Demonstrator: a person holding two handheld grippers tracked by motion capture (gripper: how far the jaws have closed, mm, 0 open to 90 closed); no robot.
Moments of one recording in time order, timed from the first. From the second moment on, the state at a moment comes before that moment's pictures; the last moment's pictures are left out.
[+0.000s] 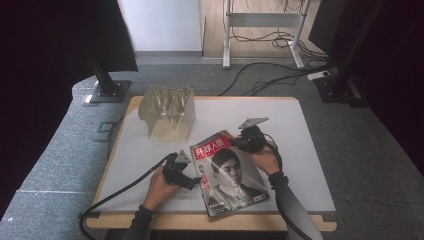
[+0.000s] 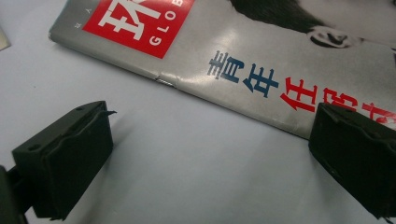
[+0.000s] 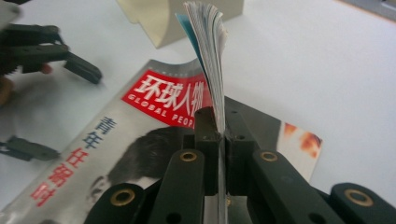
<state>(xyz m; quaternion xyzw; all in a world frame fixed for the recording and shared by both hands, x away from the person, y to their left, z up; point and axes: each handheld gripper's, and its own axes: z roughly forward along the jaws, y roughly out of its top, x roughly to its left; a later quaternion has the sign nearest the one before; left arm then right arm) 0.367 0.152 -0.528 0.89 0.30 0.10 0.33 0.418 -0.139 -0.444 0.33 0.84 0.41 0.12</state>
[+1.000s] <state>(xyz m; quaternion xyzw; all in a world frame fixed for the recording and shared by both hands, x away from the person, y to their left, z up) 0.394 0.133 -0.494 0.88 0.28 0.03 0.38 0.389 -0.137 -0.381 0.27 0.83 0.45 0.16</state>
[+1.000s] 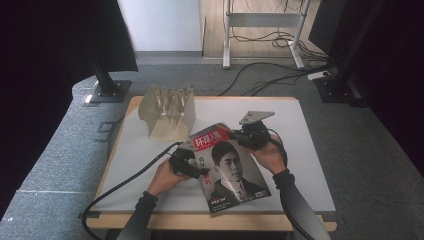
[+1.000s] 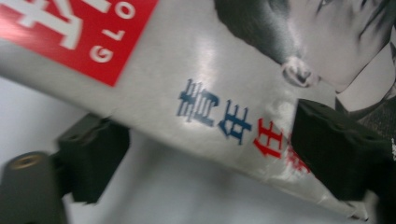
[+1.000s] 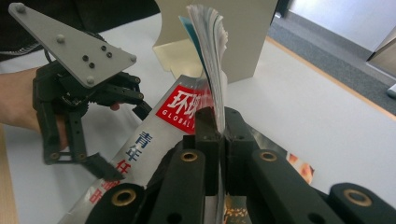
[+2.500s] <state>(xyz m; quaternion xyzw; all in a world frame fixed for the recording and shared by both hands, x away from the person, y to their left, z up) 0.379 0.143 -0.360 0.84 0.25 0.19 0.44 0.393 -0.169 -0.340 0.29 0.78 0.50 0.25</state>
